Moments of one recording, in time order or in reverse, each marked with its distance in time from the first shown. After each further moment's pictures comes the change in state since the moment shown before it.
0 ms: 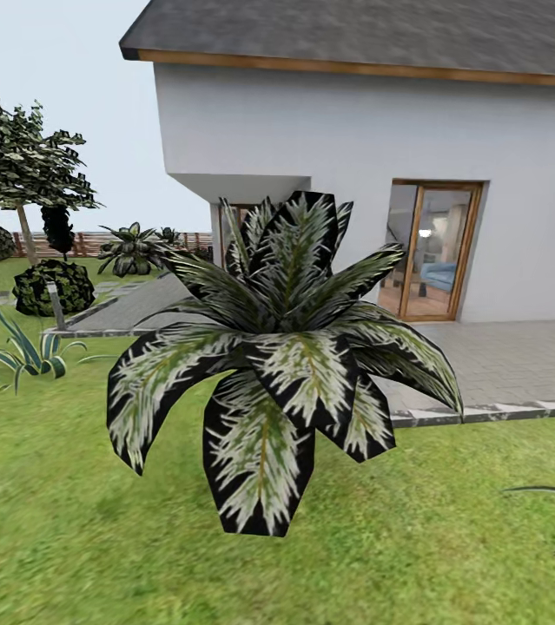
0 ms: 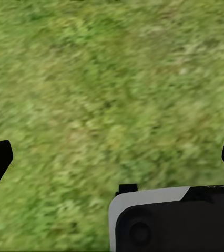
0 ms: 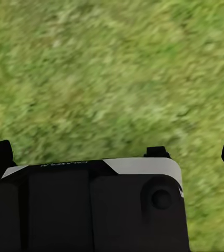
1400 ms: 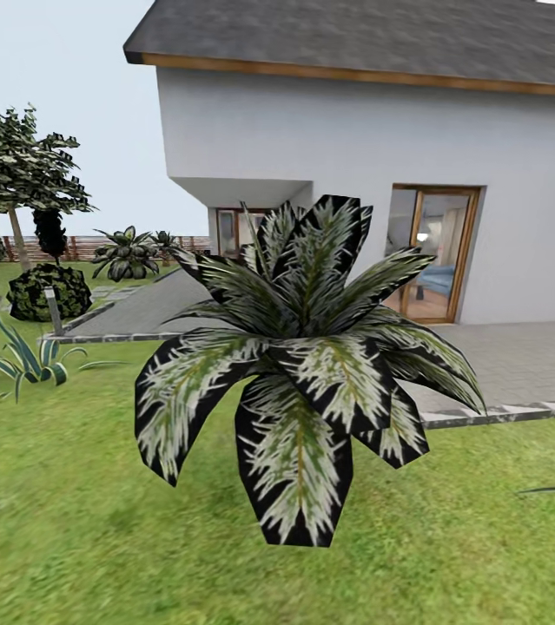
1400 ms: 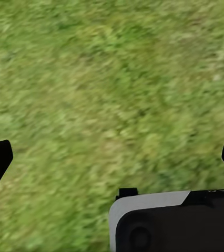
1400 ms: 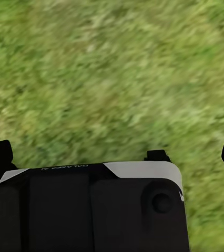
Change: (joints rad) left arm 0.000 0.000 0.000 0.000 0.000 0.000 0.000; right arm 0.000 0.001 0.001 0.000 0.000 0.000 -0.001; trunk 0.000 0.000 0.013
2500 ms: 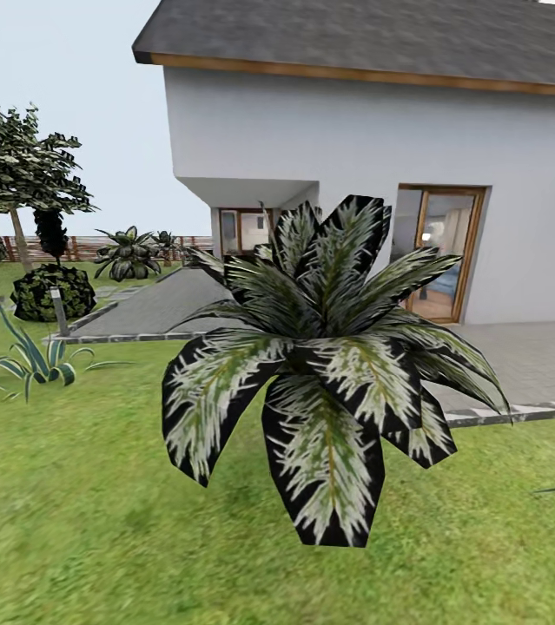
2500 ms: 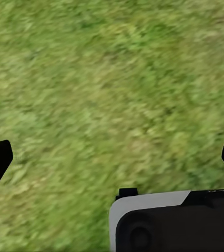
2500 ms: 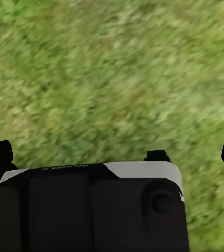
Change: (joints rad) left arm 0.000 0.000 -0.001 0.000 0.000 0.000 0.000; right arm 0.000 0.000 0.000 0.000 0.000 0.000 0.000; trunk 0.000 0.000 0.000
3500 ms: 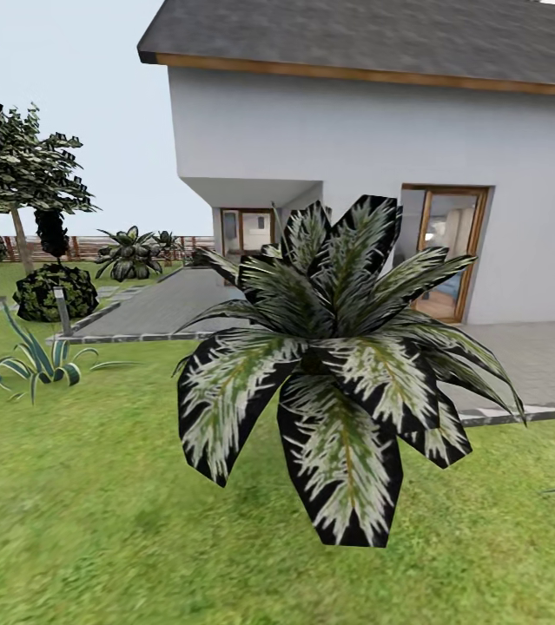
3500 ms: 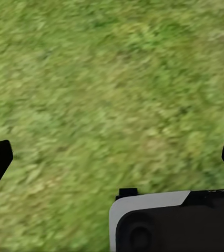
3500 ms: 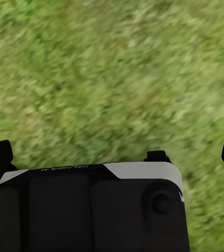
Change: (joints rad) left arm 0.000 0.000 0.000 0.000 0.000 0.000 0.000; right arm 0.000 0.000 -0.003 0.000 0.000 -0.003 0.000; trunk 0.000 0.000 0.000
